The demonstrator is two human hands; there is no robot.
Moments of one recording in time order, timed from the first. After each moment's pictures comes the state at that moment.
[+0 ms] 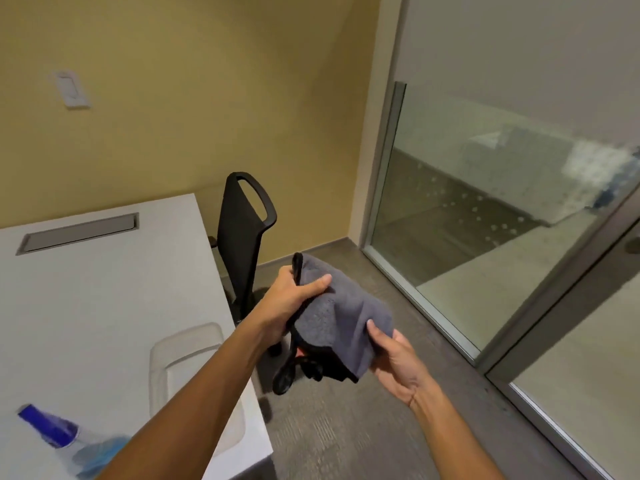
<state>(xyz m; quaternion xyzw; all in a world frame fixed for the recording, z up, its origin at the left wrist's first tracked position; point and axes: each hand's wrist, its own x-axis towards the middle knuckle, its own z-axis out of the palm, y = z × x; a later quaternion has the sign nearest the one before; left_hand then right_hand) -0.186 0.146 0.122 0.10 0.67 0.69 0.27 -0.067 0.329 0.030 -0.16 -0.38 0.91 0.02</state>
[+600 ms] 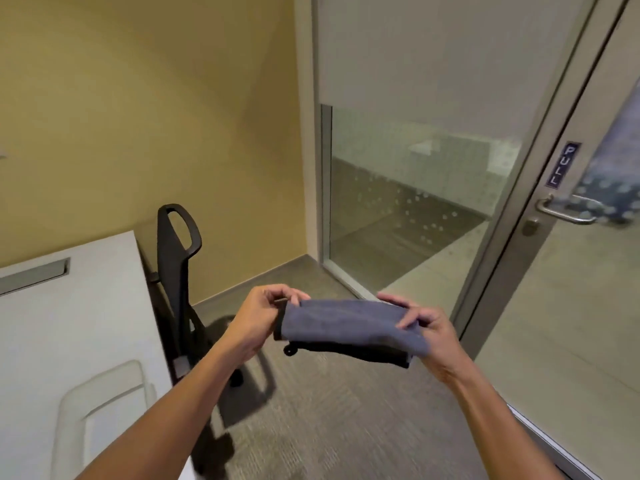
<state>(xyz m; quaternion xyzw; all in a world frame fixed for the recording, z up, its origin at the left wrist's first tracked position) -0.120 0.278 0.118 0.24 0.71 0.62 0.22 0.053 0.526 0.091 -0.04 -0.67 0.71 0.22</state>
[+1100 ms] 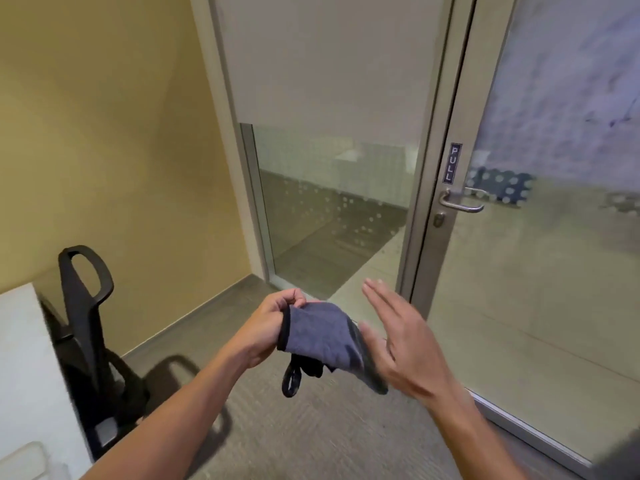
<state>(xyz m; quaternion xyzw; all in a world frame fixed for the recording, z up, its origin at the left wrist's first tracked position) -0.065 0.406 0.141 0.35 0.63 0.59 0.36 0.138 0.551 0.128 -0.15 -0.92 0.17 0.33</state>
